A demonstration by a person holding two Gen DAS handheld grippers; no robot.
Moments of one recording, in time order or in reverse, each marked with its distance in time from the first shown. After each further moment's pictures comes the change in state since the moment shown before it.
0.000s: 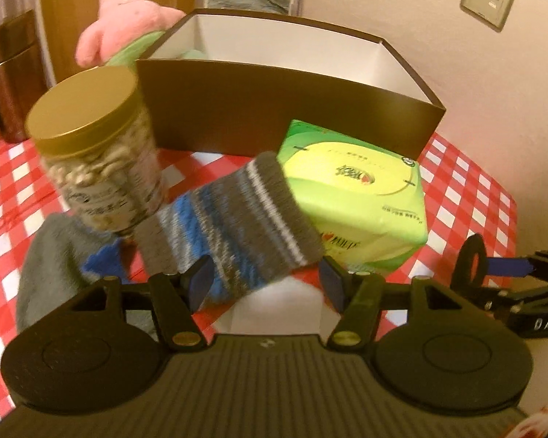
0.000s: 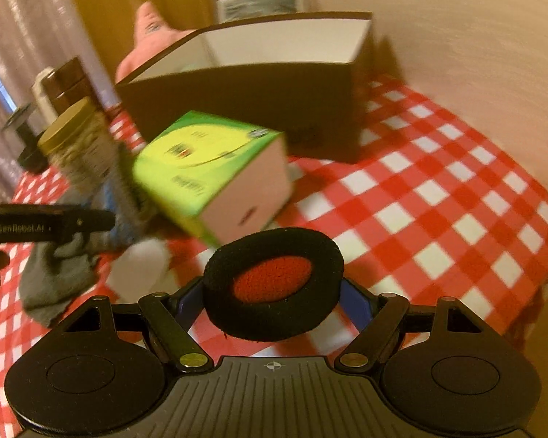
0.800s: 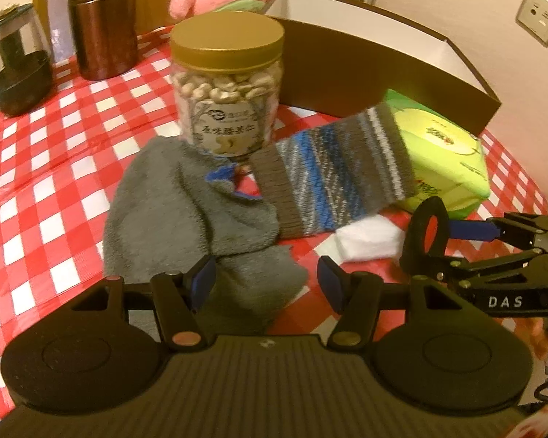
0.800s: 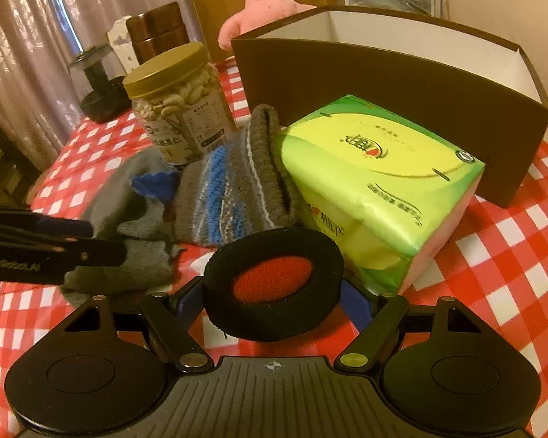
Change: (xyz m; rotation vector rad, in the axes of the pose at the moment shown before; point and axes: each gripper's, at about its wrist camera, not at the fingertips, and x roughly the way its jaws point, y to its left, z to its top) left arm -0.035 0.070 -0.044 -0.122 0.059 0.112; right arm 0.060 0.104 0.002 -0.237 0.042 0.161
